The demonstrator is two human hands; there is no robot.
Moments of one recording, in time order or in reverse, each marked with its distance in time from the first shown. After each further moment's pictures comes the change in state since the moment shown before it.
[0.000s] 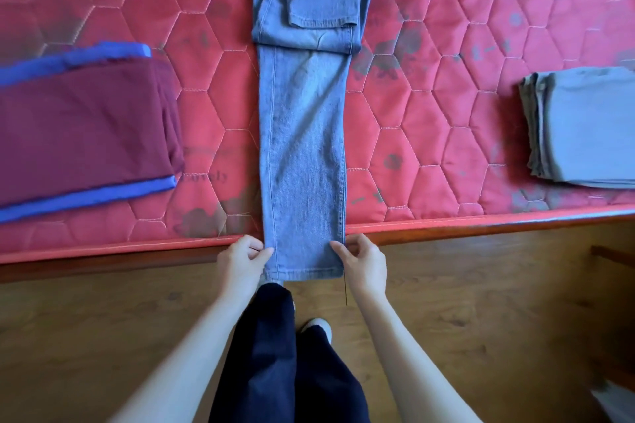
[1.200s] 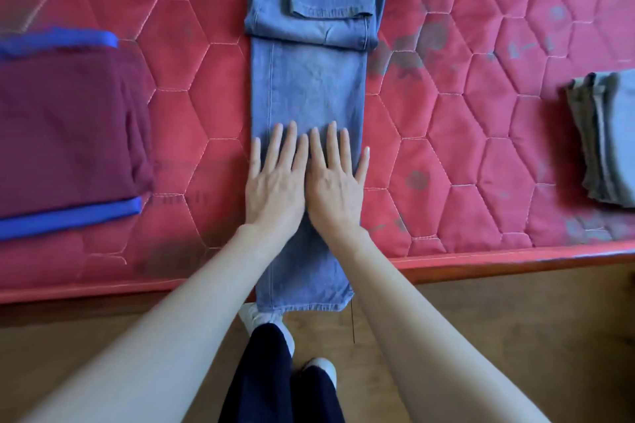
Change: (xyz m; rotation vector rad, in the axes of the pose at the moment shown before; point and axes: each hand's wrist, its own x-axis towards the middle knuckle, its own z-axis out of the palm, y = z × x) left_hand 0.132 0.085 0.047 0.788 0.333 0.735; right_hand 0.120 -0.103 0.061 -0.651 0.261 -0.708
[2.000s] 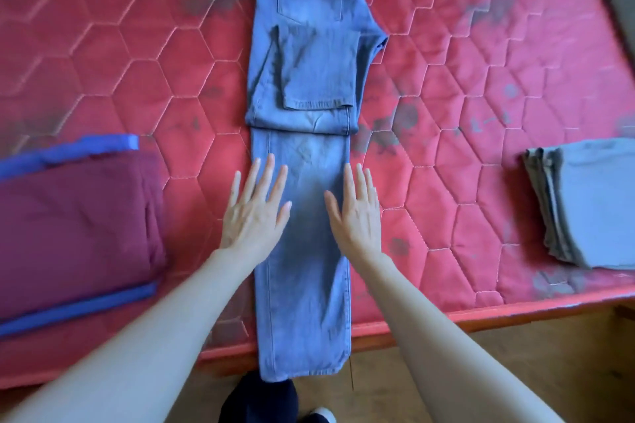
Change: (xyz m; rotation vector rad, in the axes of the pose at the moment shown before) left_hand 0.056 -0.043 -0.048 -0.090 -0.052 0.073; right_hand 0.054 0.034 -0.058 0.287 -0.010 0.129
